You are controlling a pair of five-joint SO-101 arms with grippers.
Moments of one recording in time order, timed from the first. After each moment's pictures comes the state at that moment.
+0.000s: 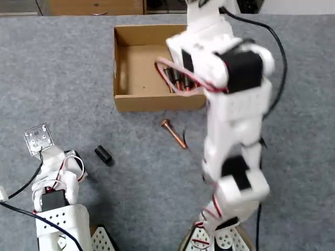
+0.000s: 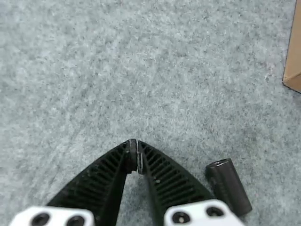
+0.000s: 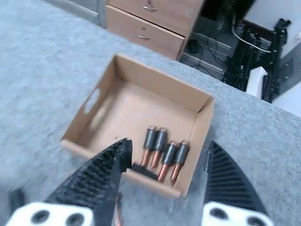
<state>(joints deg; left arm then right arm) -19.1 -87.6 96.6 43.8 1.1 -21.0 5.8 -60.3 101.5 2.2</state>
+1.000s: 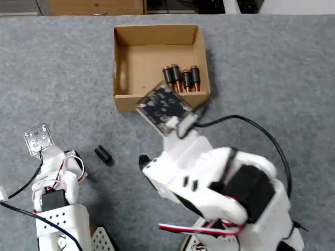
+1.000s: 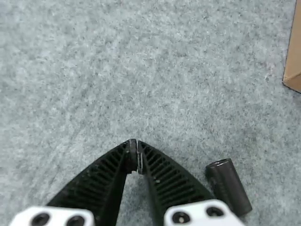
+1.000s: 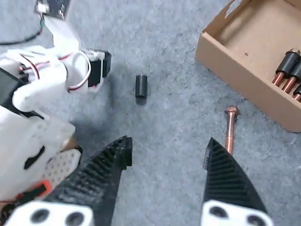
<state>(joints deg) -19.1 -87.6 96.6 43.8 1.1 -51.8 -45.2 2.5 101.5 -14.6</state>
